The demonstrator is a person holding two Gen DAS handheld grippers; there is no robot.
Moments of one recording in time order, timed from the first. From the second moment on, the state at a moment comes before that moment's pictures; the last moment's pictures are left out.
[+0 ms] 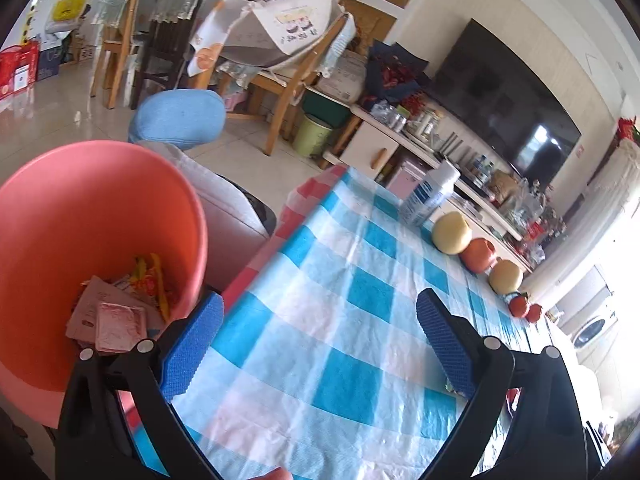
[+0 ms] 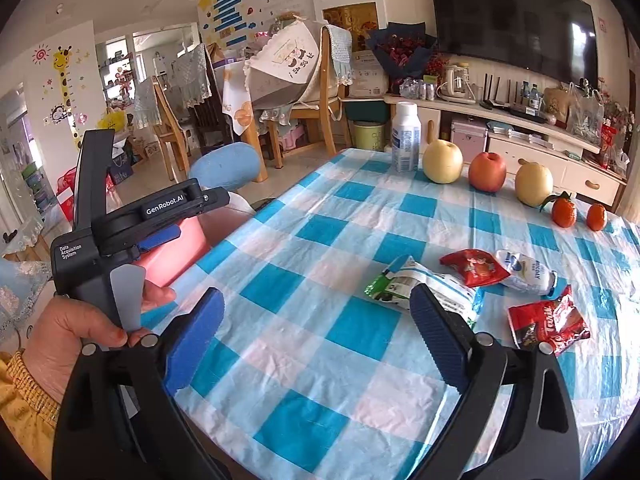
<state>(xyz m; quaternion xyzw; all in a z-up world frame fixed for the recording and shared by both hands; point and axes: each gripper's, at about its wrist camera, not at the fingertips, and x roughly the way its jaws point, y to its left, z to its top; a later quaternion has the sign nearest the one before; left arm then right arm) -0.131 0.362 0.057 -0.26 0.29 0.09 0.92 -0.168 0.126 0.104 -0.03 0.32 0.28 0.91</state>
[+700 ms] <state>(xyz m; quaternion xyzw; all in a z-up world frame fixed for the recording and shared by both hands) -0.110 0.295 0.060 -0.20 0.34 0.02 0.92 -0.149 0.056 0.116 0.00 0.32 0.23 0.92</state>
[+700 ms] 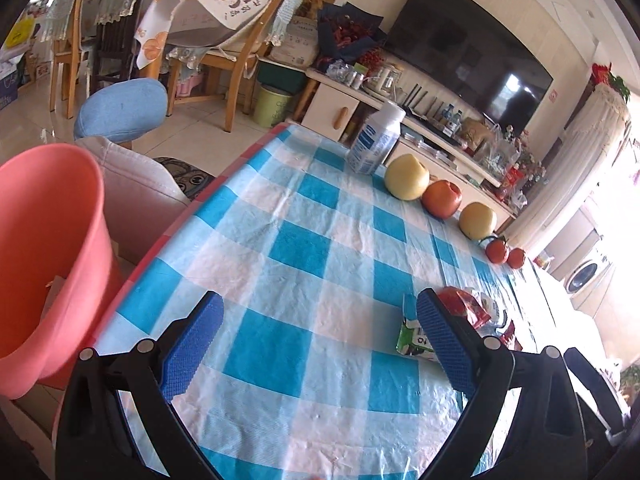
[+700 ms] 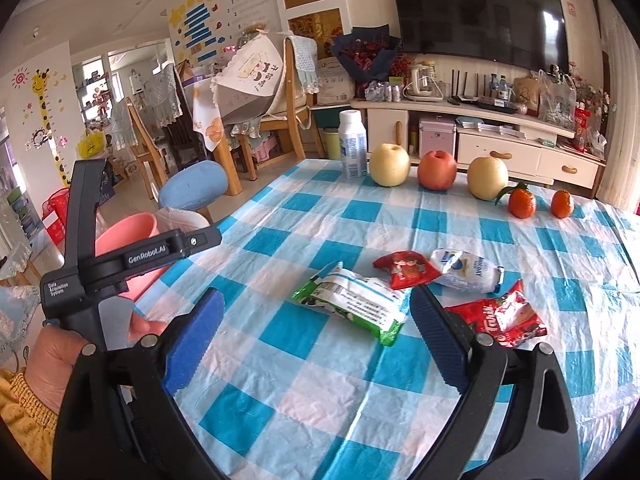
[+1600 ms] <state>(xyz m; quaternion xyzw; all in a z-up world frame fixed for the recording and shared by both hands) -0.066 0.154 0.052 -0.16 0.38 -0.13 0.90 -0.075 -0.135 0.055 0.24 0.44 0.13 0.85</state>
